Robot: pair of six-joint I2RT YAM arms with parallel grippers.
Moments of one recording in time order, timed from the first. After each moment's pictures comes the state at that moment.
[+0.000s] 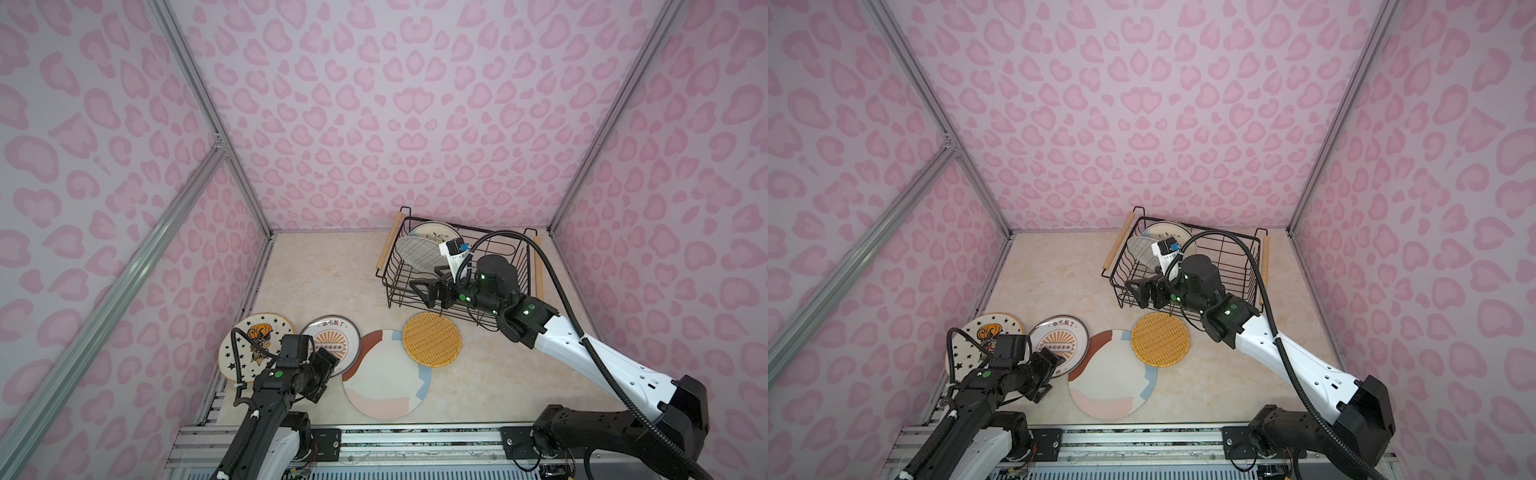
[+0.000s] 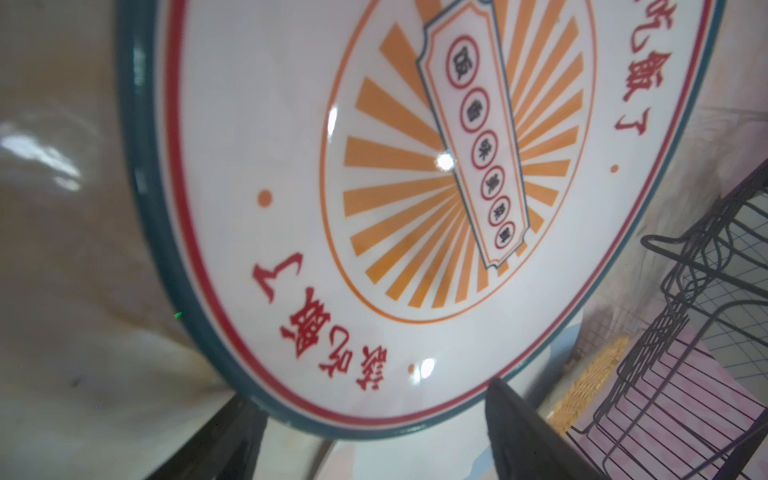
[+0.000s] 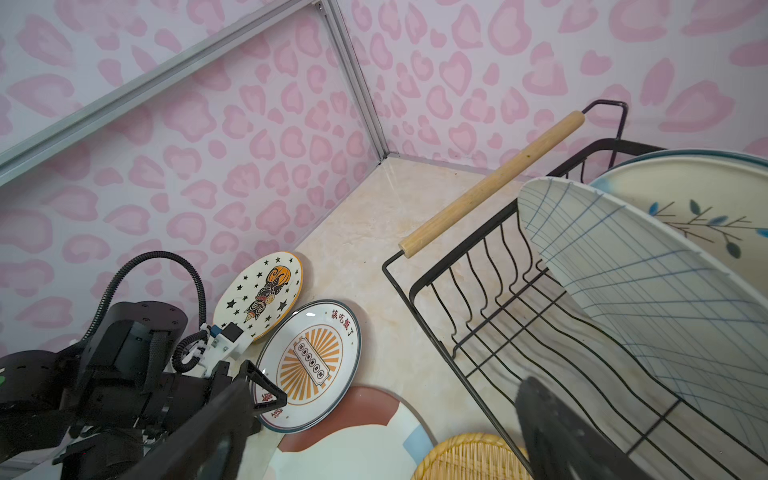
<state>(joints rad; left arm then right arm) -0.07 0.73 0.32 -0.70 0.28 -1.15 0.71 1.25 1.06 -0.12 -0.20 0.33</state>
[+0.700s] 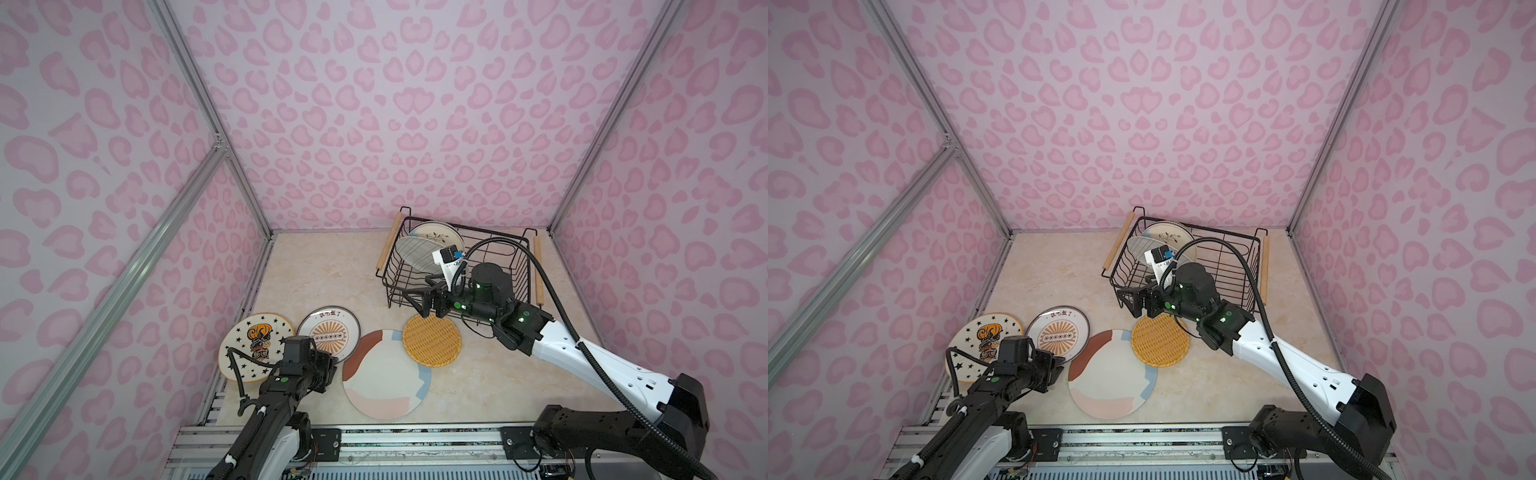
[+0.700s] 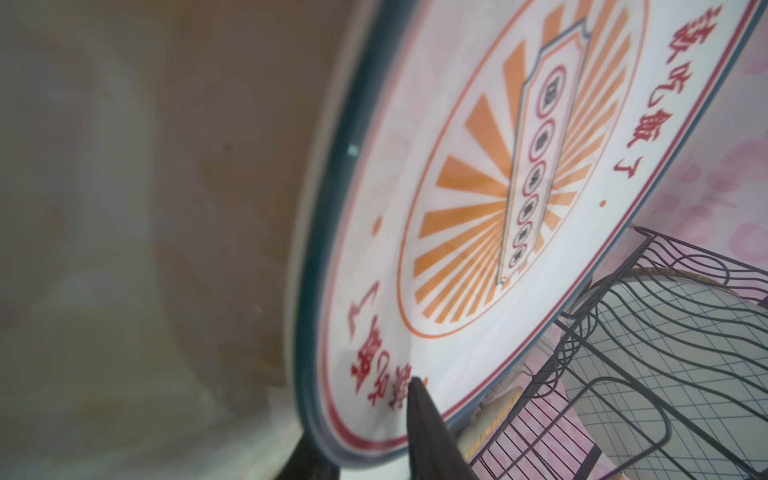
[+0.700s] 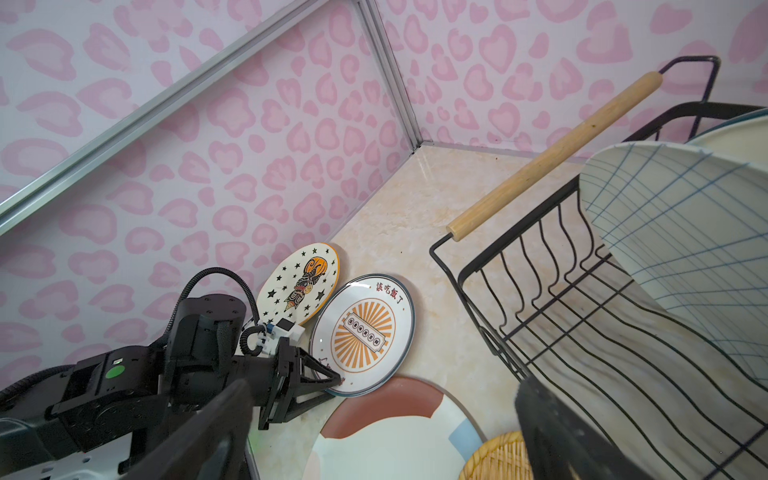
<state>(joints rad) -0.07 0.82 0.20 -0.36 0.29 -1.47 0.76 1.24 1.02 -0.07 -0.23 0.40</state>
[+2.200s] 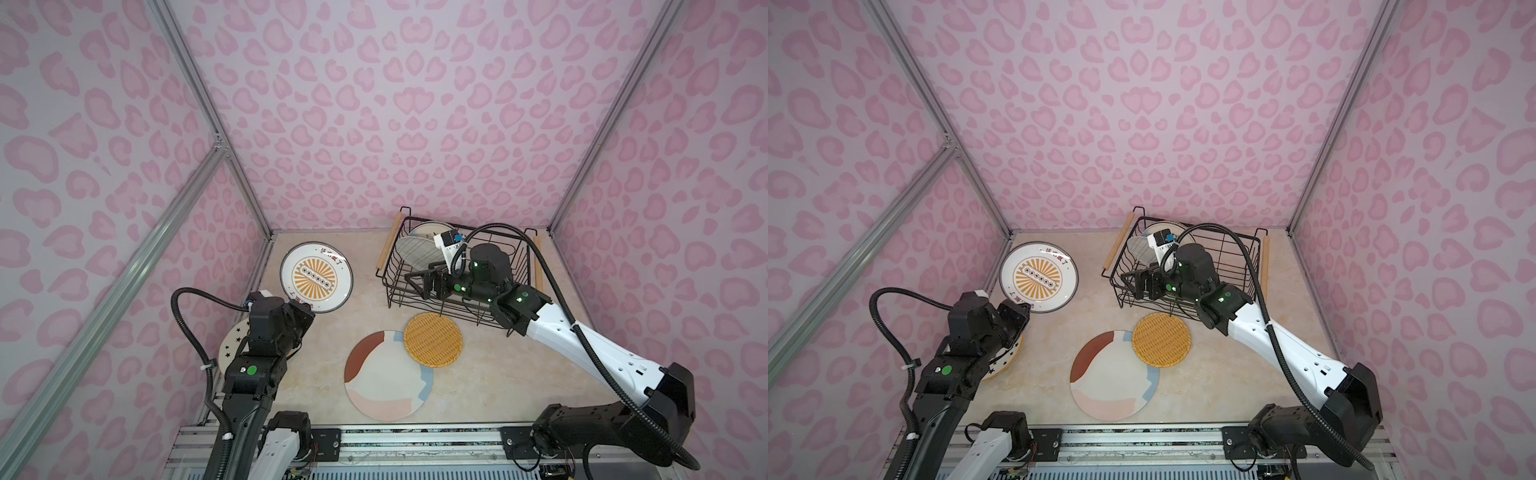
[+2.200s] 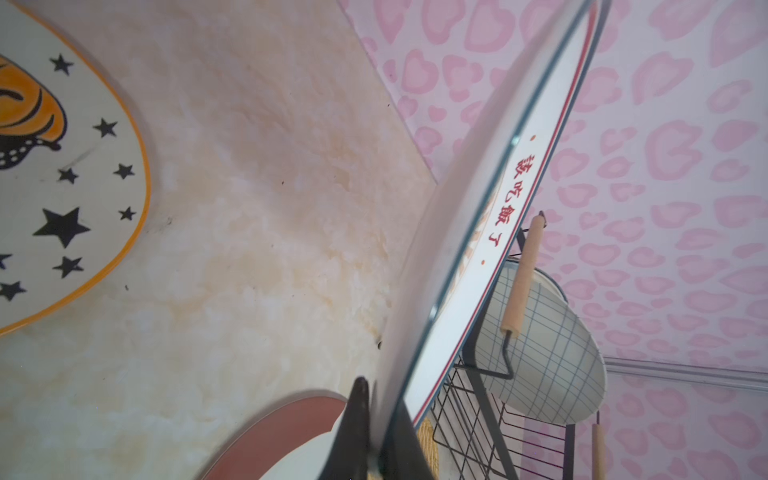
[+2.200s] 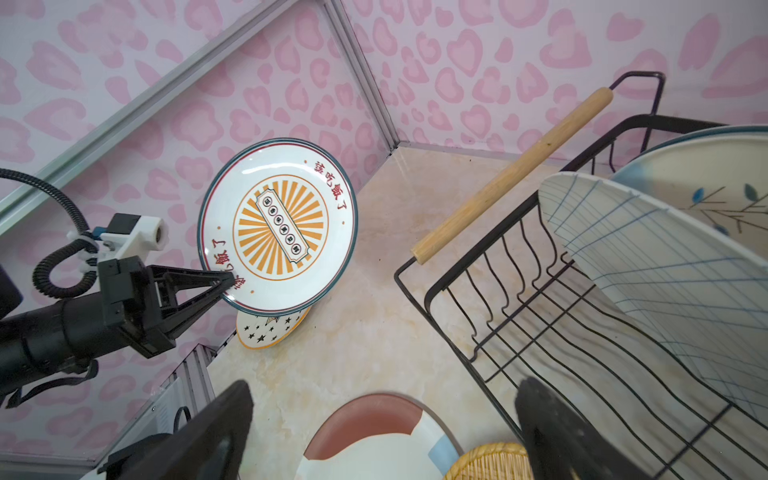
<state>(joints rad) -0.07 0.70 0.82 -0.63 0.03 -0.99 0.66 1.35 1.20 -0.19 -0.28 0.41</state>
